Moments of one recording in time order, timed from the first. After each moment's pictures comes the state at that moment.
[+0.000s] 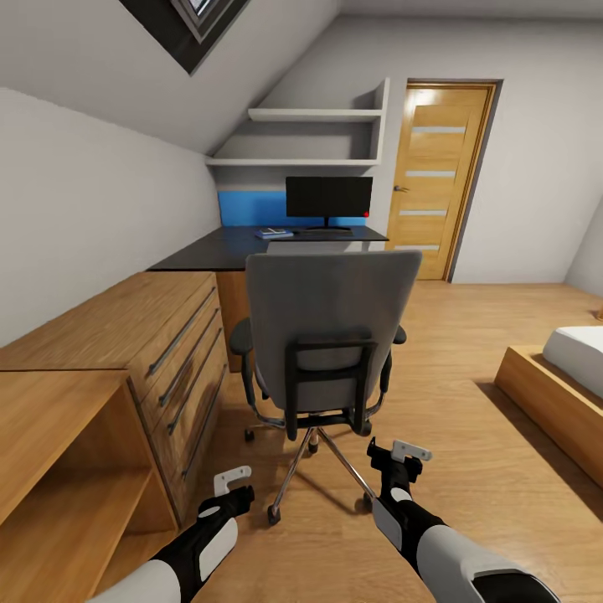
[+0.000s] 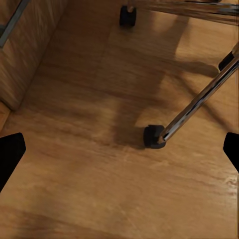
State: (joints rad) left arm -0.60 -0.09 -0.42 -0.35 0.64 -0.01 0.35; right arm -0.73 0.11 0.03 -0.16 -0.15 -0.46 -0.37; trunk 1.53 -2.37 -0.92
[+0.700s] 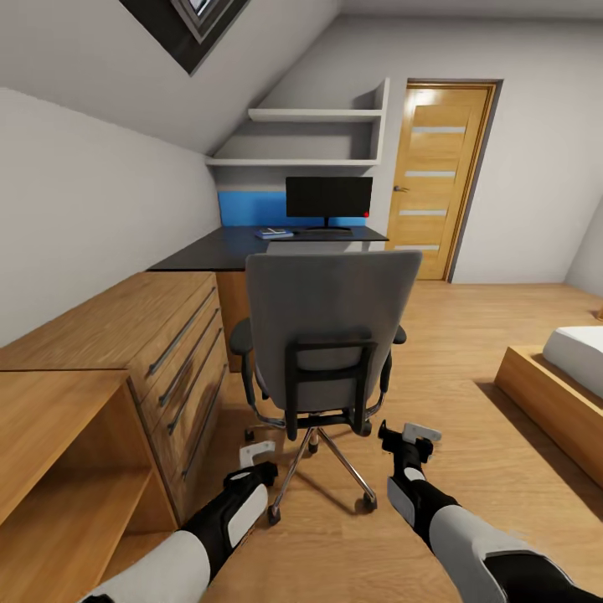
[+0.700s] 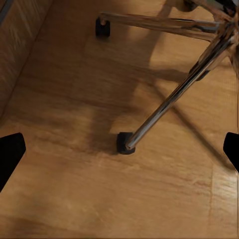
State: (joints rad) left arm -0.66 -0.17 -0.44 -0.46 0.65 0.14 0.51; right arm -0.78 0.06 0.04 -0.18 -0.15 -0.41 -0.33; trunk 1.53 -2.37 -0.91
